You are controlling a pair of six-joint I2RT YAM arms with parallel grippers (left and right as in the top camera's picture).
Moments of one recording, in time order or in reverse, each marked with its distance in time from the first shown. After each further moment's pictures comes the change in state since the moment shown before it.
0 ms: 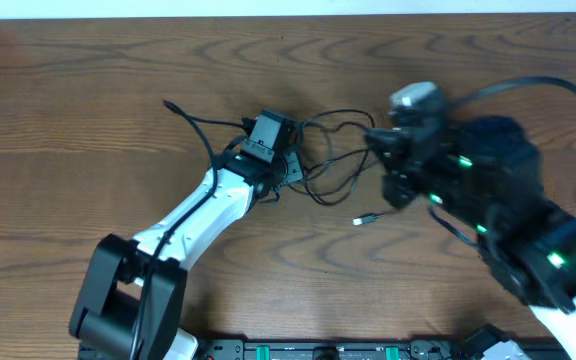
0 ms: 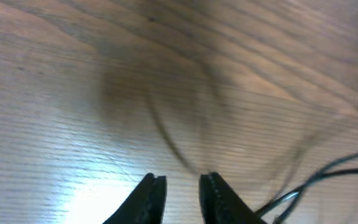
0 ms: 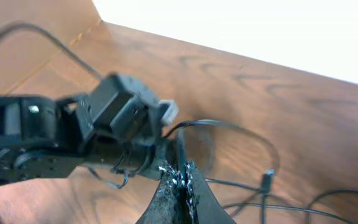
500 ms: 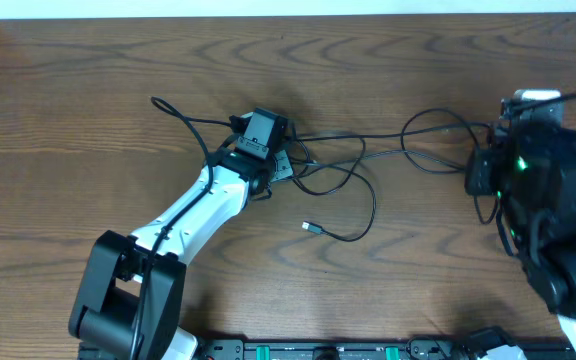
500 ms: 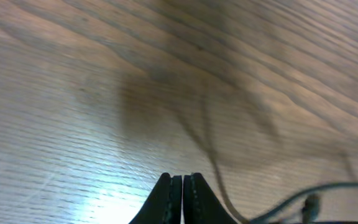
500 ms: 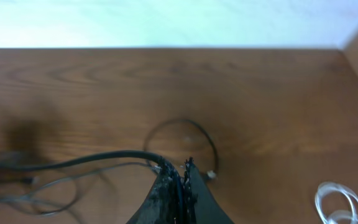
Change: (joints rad) left arm 0.037 0.003 0.000 -0.012 -0.084 0.004; right arm -0.216 -0.057 -0.002 -0.214 0.507 0.070
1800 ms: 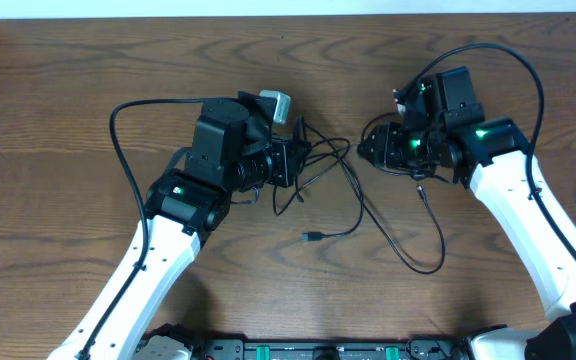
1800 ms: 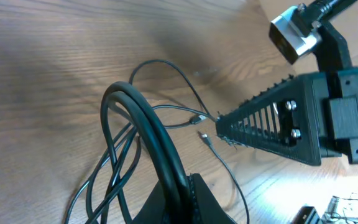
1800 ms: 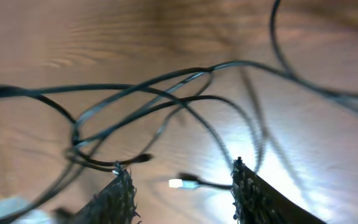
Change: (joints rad) left arm 0.033 -0.407 0.000 0.043 0.552 0.321; right arm -0.024 0.531 0.000 0.073 -0.804 0.322
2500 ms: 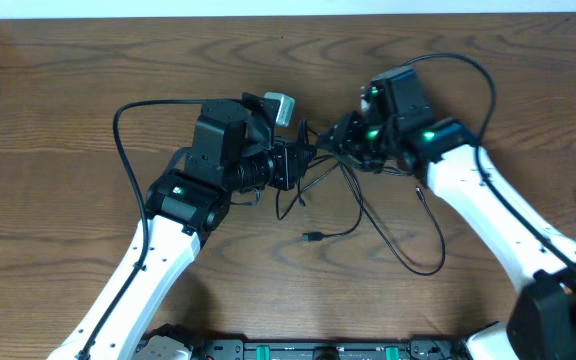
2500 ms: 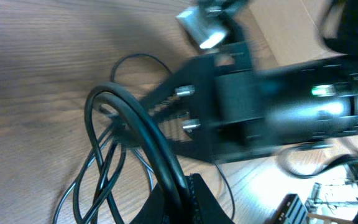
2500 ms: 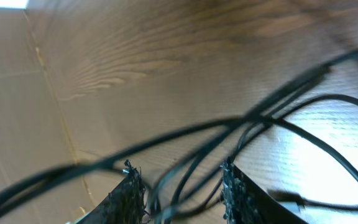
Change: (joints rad) left arm 0.000 0.000 0.000 0.000 0.069 0.000; right arm 0.154 0.124 -0.002 0.262 -0.023 0.414
